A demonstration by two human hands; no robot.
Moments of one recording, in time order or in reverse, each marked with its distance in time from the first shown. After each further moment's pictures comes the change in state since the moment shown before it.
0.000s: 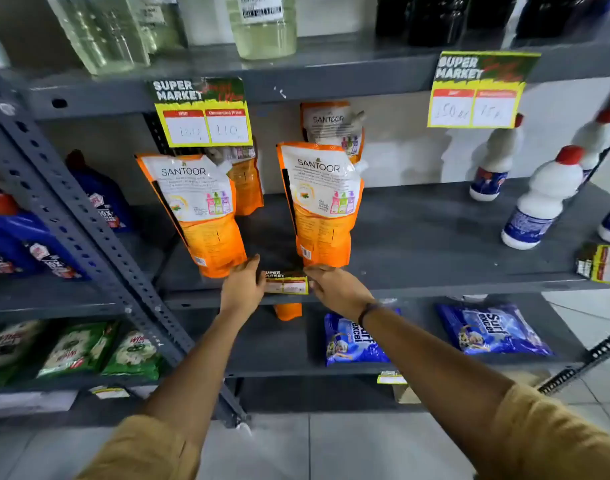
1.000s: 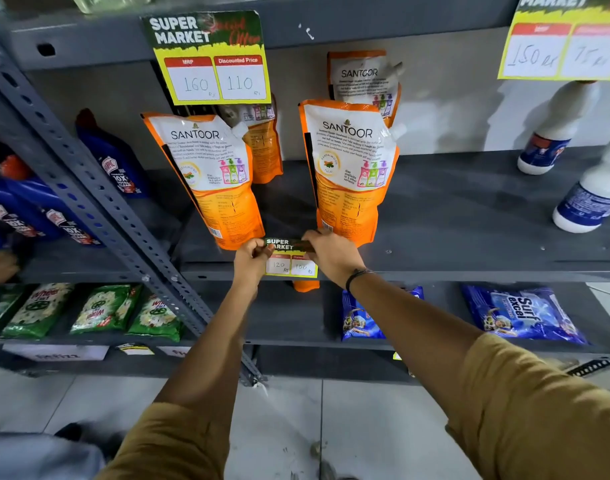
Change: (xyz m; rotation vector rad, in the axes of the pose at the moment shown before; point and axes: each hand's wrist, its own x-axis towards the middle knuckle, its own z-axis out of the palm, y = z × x) left_hand 0.005 -0.008 0.004 -0.755 0.084 -0.404; right_hand 0.050 -0.016 0.017 0.045 0.092 0.024
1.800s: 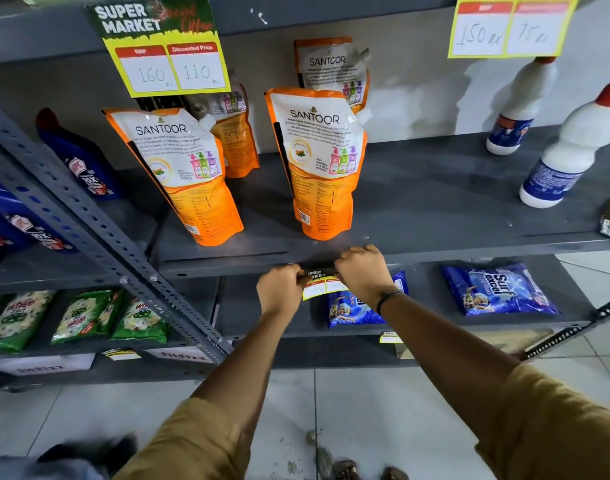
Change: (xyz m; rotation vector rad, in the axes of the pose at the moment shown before) left_hand -0.076 -0.008 0.060 0.849 -0.124 0.375; right_hand -0.074 0.053 0.005 -0.447 -0.062 0.025
